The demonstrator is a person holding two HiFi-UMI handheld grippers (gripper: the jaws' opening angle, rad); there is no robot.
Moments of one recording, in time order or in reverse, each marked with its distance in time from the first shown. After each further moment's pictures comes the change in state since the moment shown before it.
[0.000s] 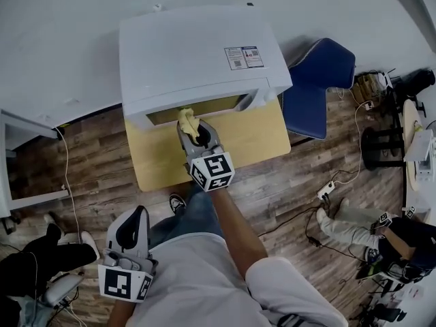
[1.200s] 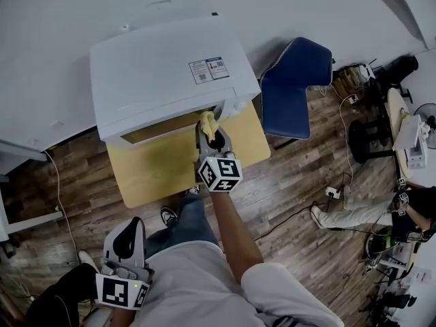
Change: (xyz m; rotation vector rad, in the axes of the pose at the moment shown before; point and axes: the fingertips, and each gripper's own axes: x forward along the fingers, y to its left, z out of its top) left arm 0.027 -0.034 0.014 0.026 -0.011 -0.094; right arm -0.060 -0.129 0.033 0.099 -0.096 -0.340
